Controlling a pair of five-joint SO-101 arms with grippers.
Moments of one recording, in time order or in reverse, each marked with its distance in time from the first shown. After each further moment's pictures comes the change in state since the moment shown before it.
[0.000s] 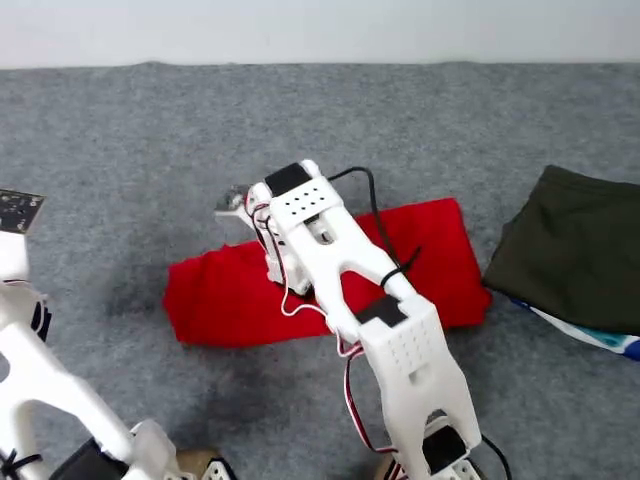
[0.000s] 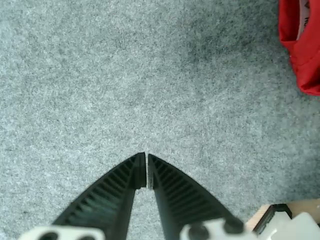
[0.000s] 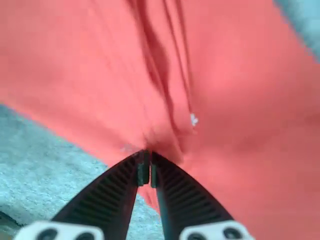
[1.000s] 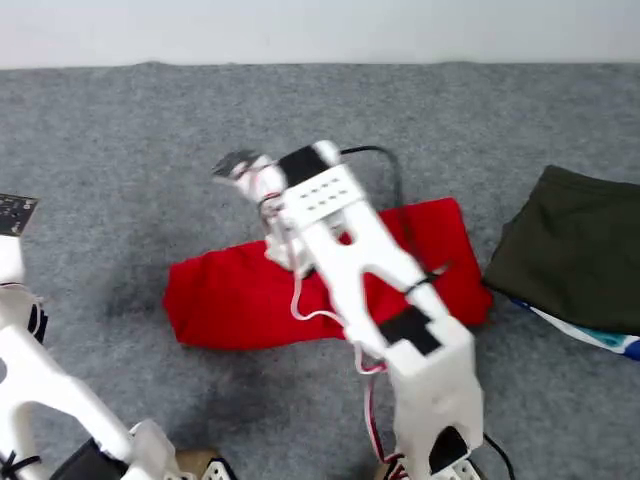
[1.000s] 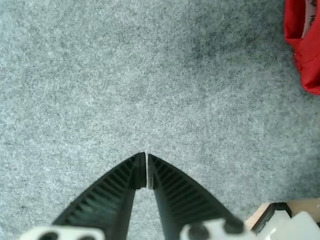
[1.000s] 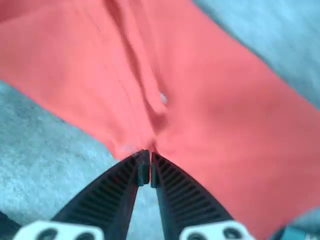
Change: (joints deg) left arm -1.3 0.0 0.0 0.2 0.0; right arm 4.3 -15.3 6.9 0.0 -3.7
